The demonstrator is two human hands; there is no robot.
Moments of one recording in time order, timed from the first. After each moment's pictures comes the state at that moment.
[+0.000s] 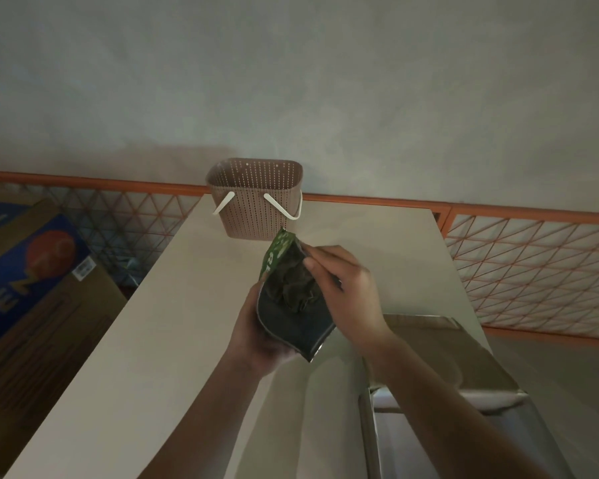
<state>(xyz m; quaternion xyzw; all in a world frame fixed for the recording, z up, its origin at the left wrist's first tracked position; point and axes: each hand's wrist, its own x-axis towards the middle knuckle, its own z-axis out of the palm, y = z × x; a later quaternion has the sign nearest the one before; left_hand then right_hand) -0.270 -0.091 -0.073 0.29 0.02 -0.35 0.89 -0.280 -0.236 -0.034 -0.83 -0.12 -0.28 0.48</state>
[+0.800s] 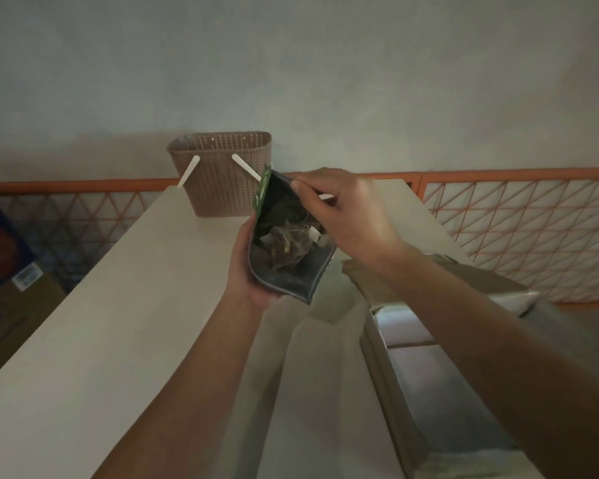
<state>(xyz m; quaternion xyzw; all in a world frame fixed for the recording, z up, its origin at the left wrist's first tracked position) -0.261 -0.112 -0.139 0.29 -0.12 -0.28 0.91 -0.306 -0.245 -0.070 -0.83 -0.19 -0.39 0.35</state>
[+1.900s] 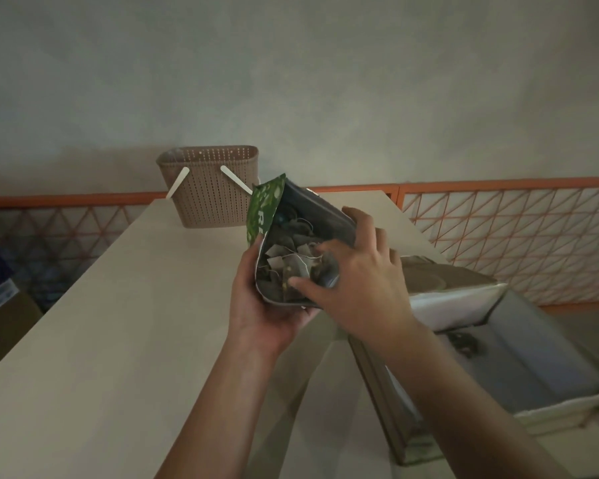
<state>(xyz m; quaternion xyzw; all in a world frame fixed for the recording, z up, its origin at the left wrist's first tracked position) -0.327 -0.109 -0.142 0.26 -0.03 -0.30 0.92 -0.387 -0.233 -0.115 -0.94 0.06 -0.30 0.13</state>
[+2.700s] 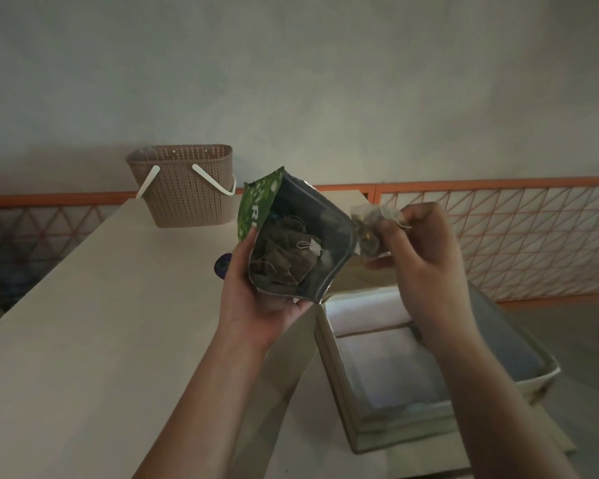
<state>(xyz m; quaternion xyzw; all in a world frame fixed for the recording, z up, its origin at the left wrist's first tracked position) -0.350 -0.144 -0.127 0.27 -0.01 -0.31 0.91 -0.446 -0.296 -0.089 -0.69 0.03 -0.38 0.62</state>
